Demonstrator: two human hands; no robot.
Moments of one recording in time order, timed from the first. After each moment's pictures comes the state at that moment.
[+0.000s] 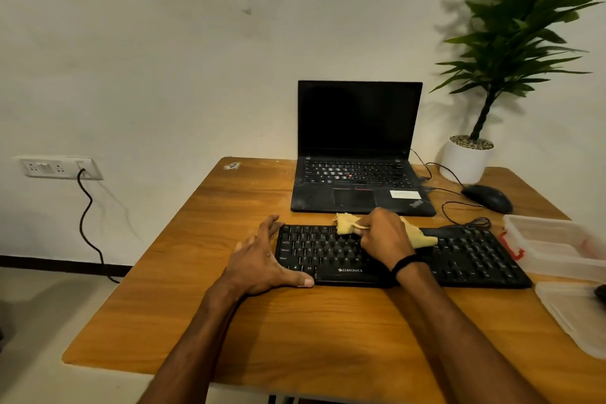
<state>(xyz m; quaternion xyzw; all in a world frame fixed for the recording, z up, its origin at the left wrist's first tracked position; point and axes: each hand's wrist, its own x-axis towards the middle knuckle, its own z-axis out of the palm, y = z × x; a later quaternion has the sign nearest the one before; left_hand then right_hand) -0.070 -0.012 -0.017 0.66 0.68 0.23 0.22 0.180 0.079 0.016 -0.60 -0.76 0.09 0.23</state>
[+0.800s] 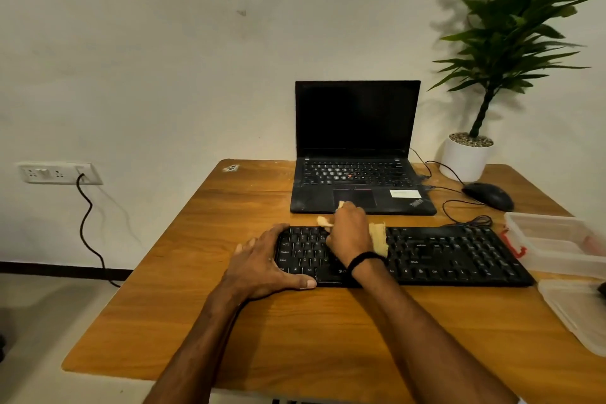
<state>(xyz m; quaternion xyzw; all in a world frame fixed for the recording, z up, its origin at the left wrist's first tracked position) -0.067 -0.008 -0.022 0.67 0.69 0.19 0.18 0.117 0.067 0.021 -0.61 -0.76 0.06 0.20</state>
